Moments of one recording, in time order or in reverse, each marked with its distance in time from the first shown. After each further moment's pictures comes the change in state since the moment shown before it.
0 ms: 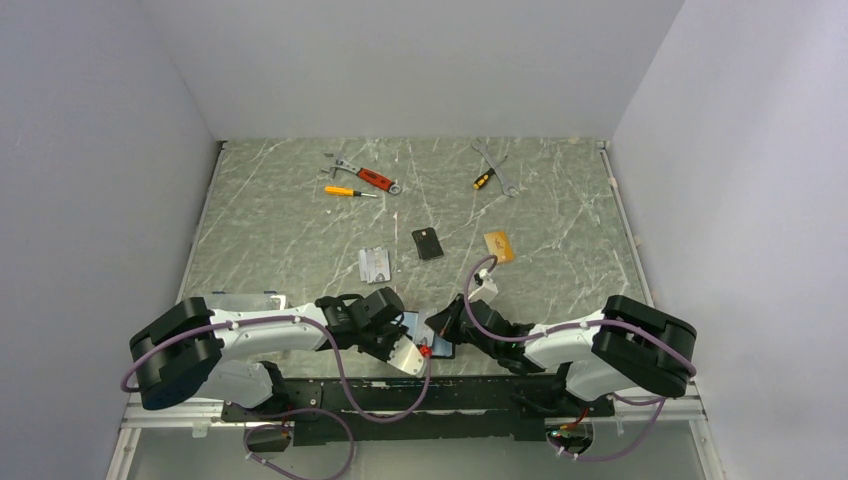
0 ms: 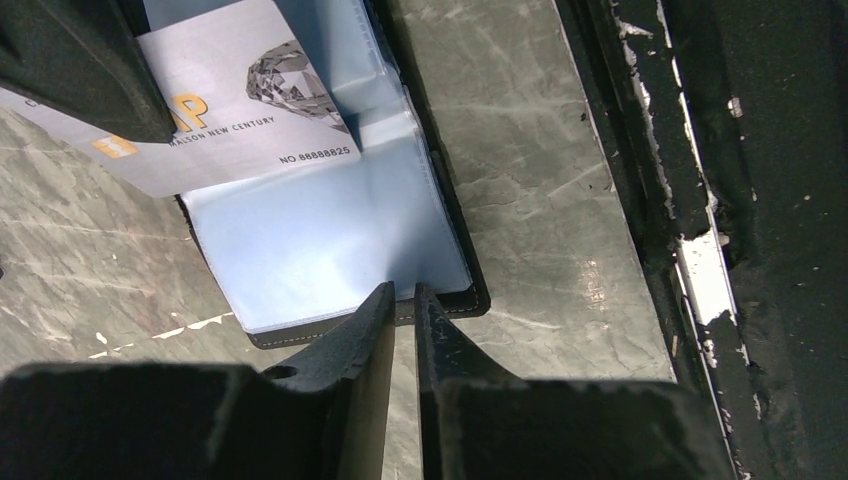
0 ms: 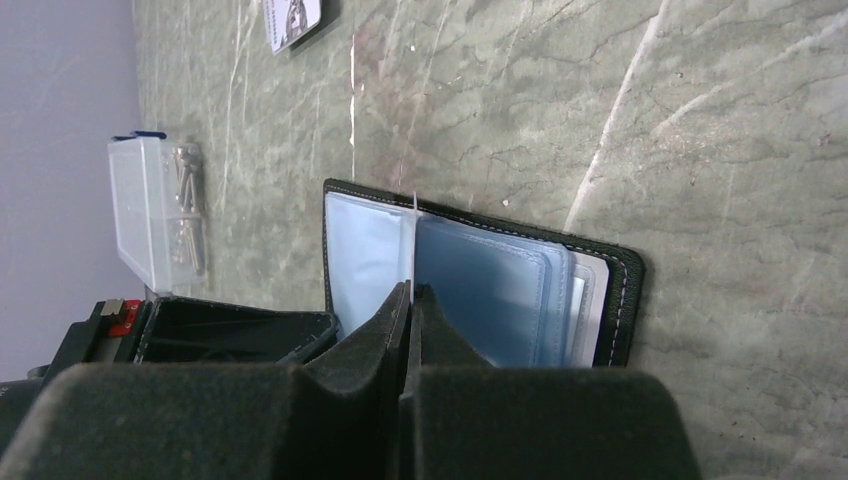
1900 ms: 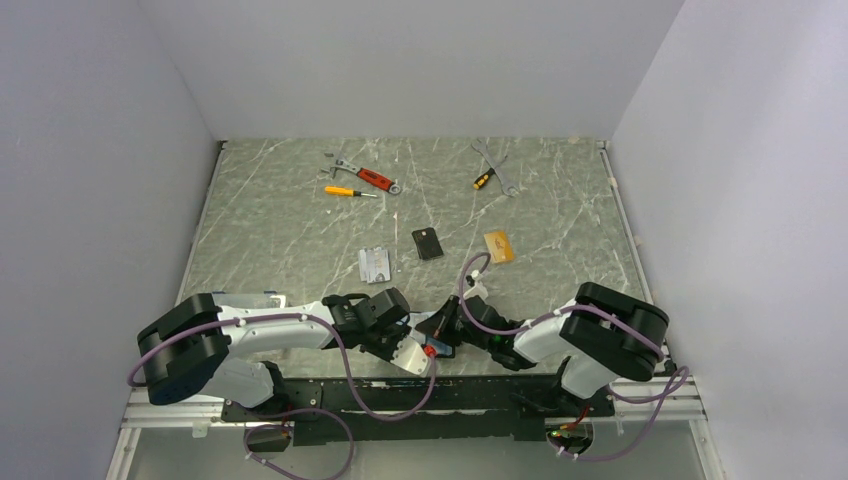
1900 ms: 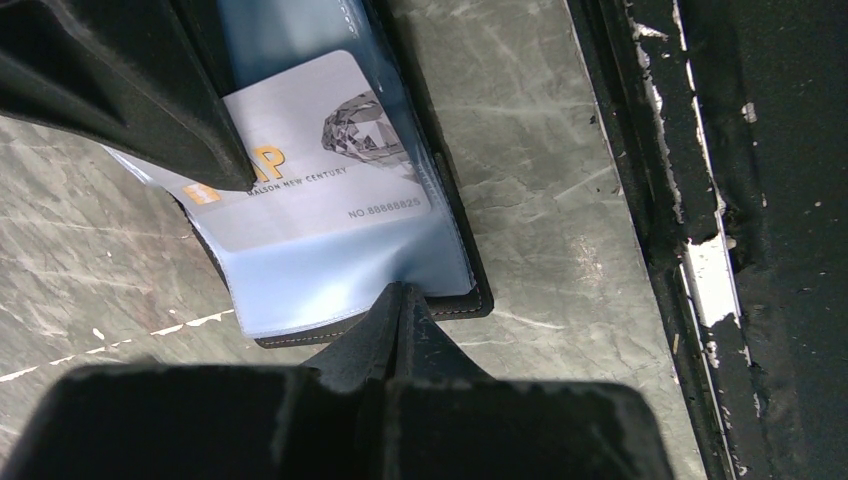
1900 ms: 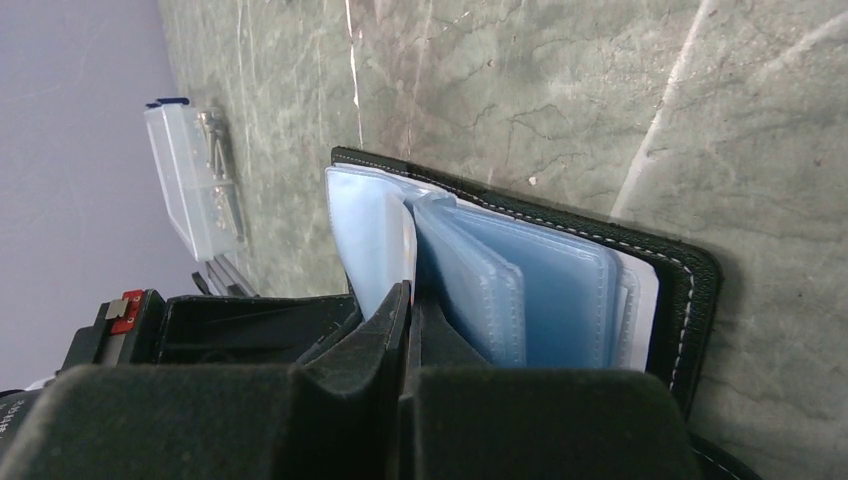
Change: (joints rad) left arm -0.022 0.042 0.040 -0.037 -0.040 -0.023; right arm -0.049 0.165 0.009 0.148 -0.195 0.108
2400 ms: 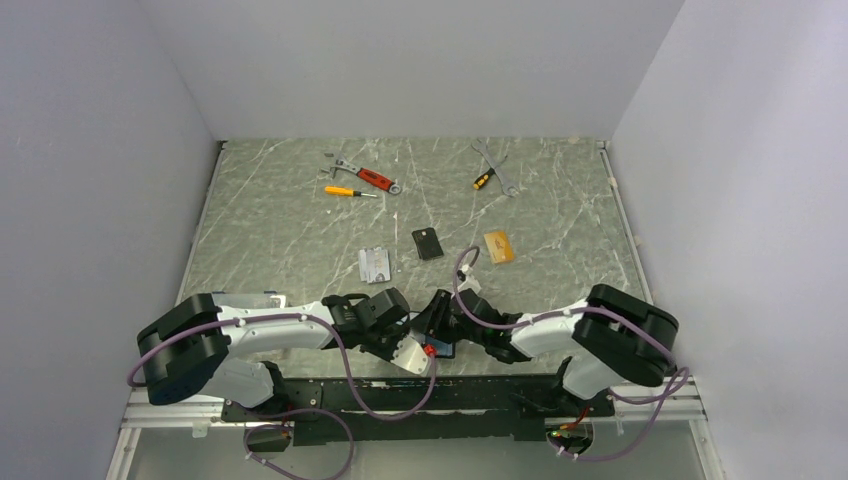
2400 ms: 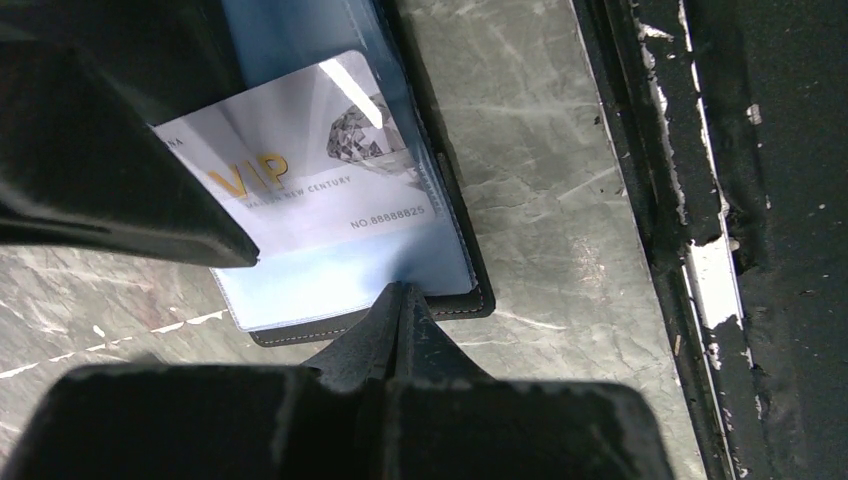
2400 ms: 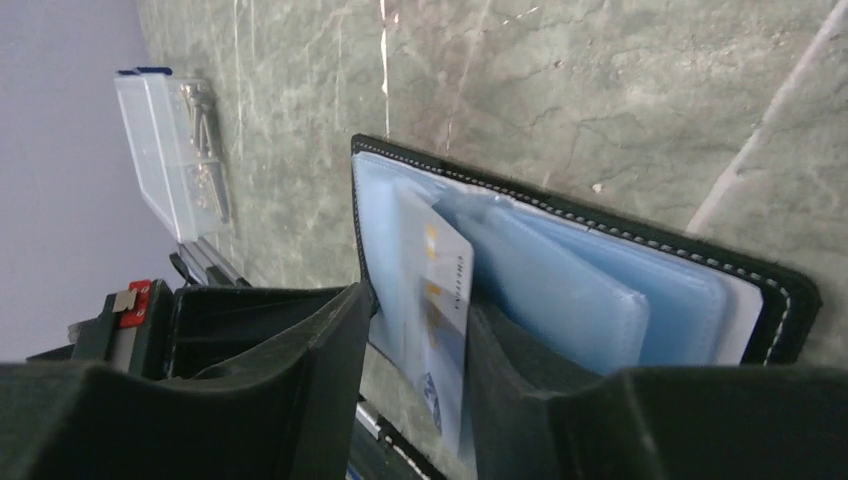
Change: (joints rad) left arm 0.000 -0.003 -0.001 0.003 -0.005 -0.005; right arm -0.005 -0.036 0.085 -0.151 -0.035 -0.071
